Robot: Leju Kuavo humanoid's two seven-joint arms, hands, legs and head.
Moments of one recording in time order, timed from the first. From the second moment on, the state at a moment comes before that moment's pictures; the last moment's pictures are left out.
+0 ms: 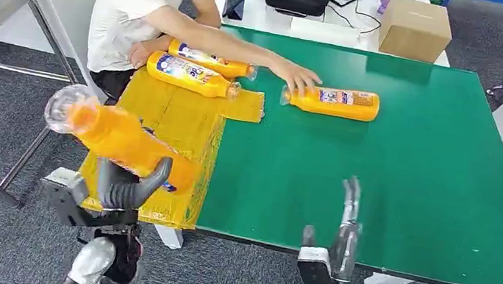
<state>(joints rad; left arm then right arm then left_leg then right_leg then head) -0.09 -0.18 -0.29 -1.46 0.10 0.55 -0.47 0.04 0.10 0.21 -1.36 0.43 -0.68 -0.69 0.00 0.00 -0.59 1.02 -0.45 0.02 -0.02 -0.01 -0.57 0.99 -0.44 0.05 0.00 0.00</state>
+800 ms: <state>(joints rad) -0.42 -0.07 -0.38 -0.95 -0.79 0.10 -0.15 0.02 0.13 0.13 -1.37 0.28 -0.50 -0.70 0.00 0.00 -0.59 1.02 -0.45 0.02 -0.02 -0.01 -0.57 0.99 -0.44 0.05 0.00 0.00</state>
